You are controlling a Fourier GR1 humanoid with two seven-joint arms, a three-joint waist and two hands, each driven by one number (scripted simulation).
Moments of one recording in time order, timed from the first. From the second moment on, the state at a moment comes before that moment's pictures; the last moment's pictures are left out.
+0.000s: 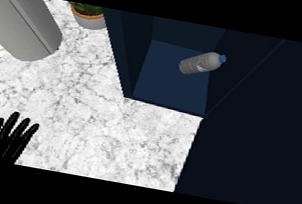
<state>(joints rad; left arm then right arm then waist) 0.33 0.72 -0.51 -1.74 0.83 -0.03 -0.81 0.78 -0.76 0.67 -2.50 0.04 0.08 -0.38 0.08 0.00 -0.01</state>
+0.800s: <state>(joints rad) 0.41 0.87 -0.41 -1.73 0.87 -0.23 -0.87 0.32 -0.69 0.73 -2.49 0.02 0.17 -0.05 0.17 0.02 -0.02</state>
